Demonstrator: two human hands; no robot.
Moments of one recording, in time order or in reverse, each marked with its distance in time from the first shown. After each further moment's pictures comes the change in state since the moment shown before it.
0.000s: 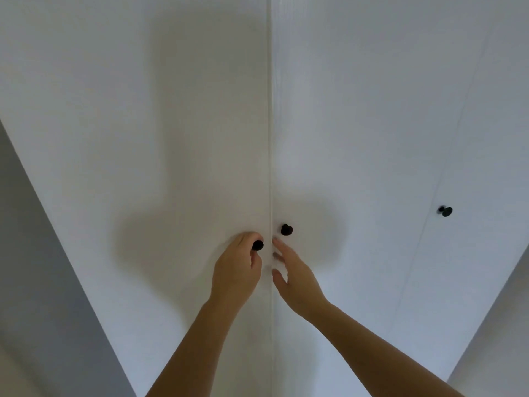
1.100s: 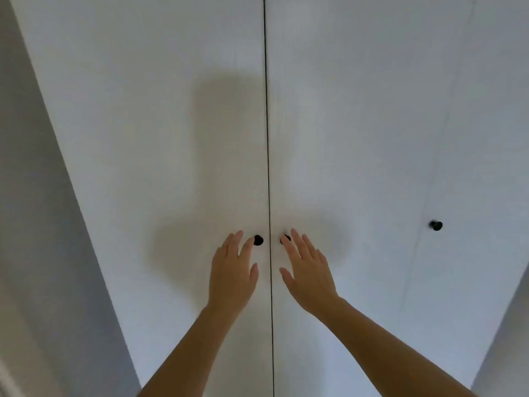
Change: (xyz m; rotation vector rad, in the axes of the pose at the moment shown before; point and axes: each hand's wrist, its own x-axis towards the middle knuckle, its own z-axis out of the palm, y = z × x) left_hand -0.025 0.019 -0.019 0.484 -0.085 -0.015; right_hand -0.015 -0.018 -0.046 -0.589 0.006 -0.067
